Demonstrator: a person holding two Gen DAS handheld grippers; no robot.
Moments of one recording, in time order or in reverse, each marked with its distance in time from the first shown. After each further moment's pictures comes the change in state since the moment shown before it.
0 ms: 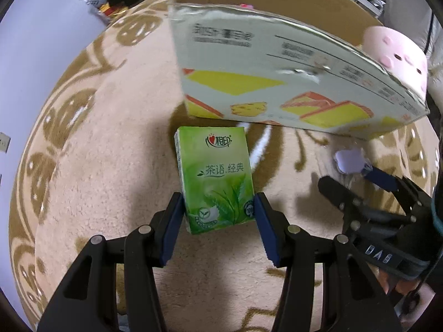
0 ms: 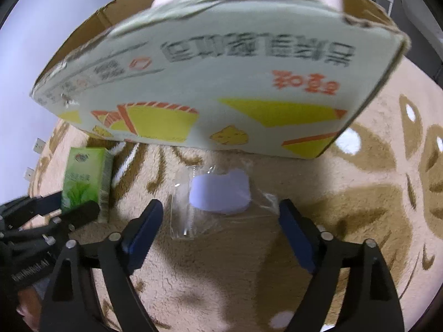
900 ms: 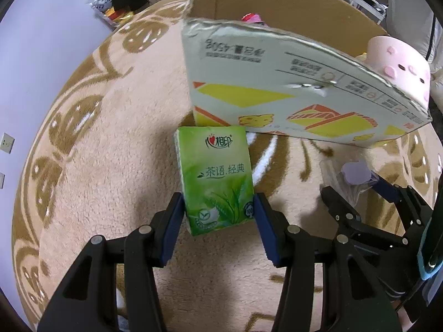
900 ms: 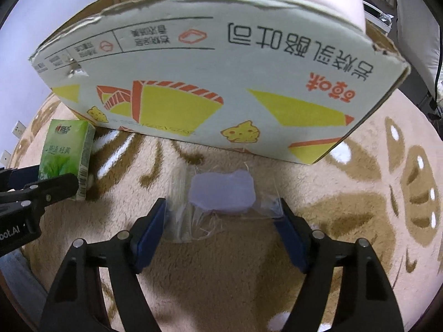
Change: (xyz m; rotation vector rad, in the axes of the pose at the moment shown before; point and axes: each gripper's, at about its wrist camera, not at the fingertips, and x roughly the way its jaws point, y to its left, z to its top) left arm -0.010 0.001 0.007 -0.001 -0.036 0.014; right arm -0.004 0.023 -0.017 -0.074 -0.063 -0.128
